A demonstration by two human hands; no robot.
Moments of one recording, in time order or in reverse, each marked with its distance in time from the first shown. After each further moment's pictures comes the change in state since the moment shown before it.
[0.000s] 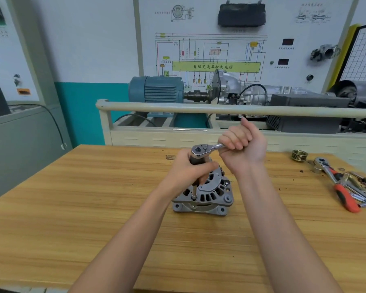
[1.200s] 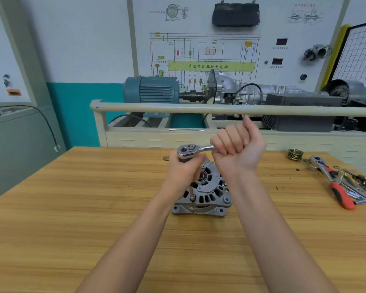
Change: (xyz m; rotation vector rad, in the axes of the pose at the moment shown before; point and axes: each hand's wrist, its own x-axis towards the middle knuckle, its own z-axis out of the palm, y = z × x) left_hand 0.002 -0.005 0.005 -0.211 0.234 -0.010; right_hand -0.011 0.019 0.010 -0.100 -0.097 -0.169
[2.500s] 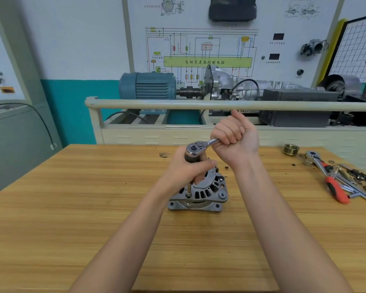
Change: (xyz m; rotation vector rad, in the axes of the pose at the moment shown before) left_hand 0.000 0.004 0.000 0.166 -0.293 -0.006; right_hand 0.022 -0.021 -0.019 0.233 -0.014 0.319
